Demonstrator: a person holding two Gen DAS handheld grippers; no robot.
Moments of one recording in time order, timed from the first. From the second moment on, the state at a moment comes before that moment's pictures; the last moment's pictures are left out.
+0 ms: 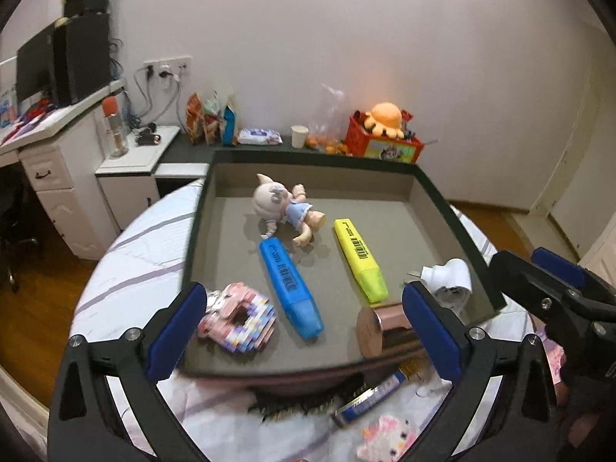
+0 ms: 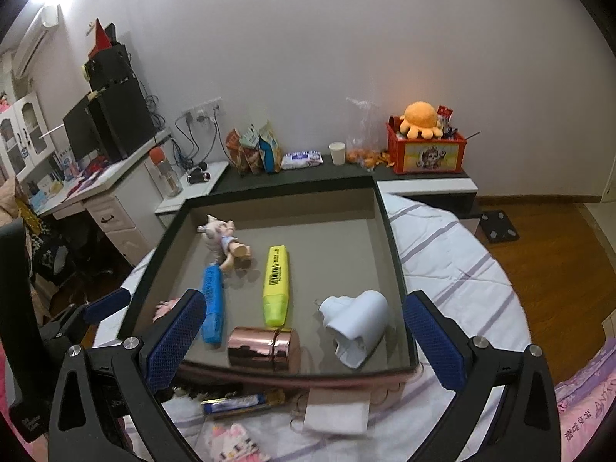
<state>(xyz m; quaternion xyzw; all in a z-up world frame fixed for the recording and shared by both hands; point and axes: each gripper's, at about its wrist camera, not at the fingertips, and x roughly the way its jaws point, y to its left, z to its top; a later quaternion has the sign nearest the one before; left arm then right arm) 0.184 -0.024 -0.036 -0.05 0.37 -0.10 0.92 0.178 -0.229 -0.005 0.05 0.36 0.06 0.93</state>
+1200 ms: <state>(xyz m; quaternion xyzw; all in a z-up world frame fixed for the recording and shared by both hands) 0.051 0.036 -0.079 -0.04 0.37 -0.02 0.93 0.094 -0.198 -0.088 0.02 0.44 0.08 0.89</state>
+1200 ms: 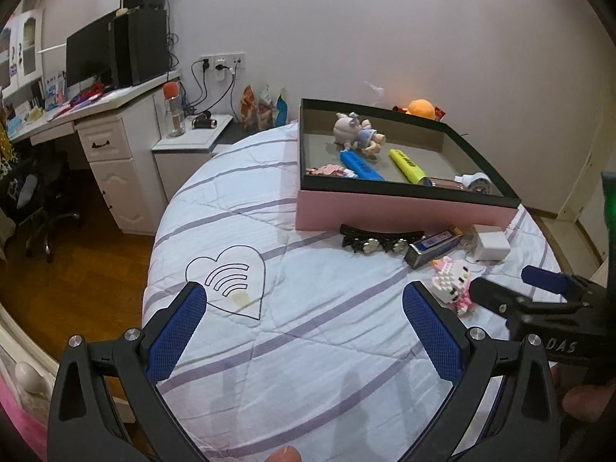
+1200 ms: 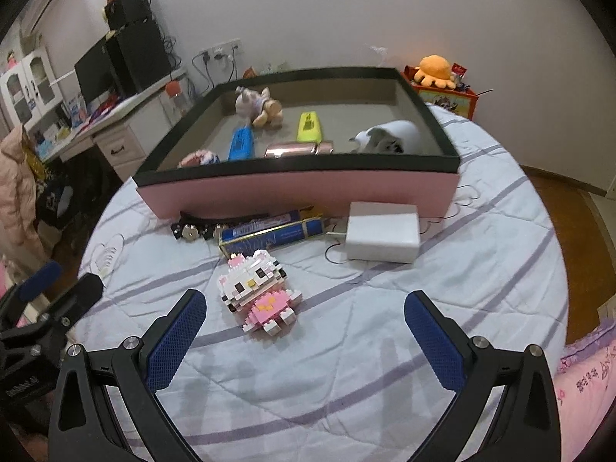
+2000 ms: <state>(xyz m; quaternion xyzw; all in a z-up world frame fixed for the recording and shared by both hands) 0.064 0.053 -0.093 -0.06 0.38 -0.01 0.92 0.108 -0.169 -0.112 -0.05 0.45 0.10 0.89</state>
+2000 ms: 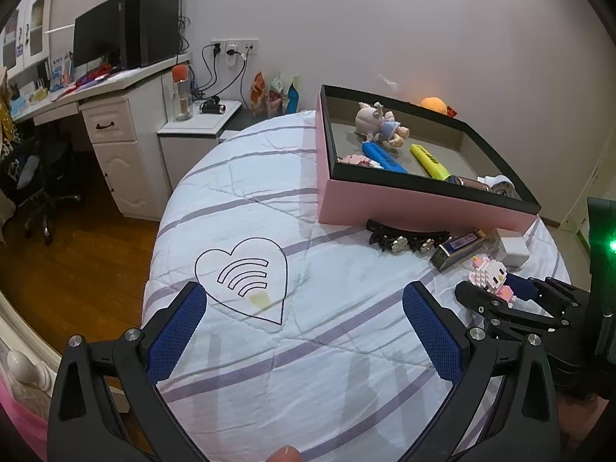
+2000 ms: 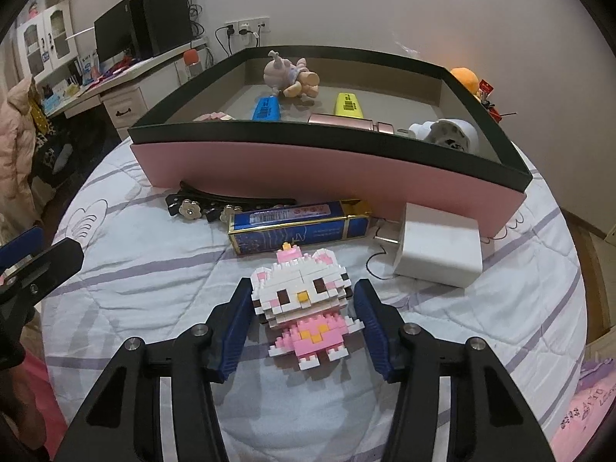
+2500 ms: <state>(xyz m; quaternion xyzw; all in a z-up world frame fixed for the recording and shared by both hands) 0.118 0.050 -0.039 -0.06 0.34 0.00 0.94 0.138 -0.169 -0.039 -0.02 0.40 0.14 0.91</state>
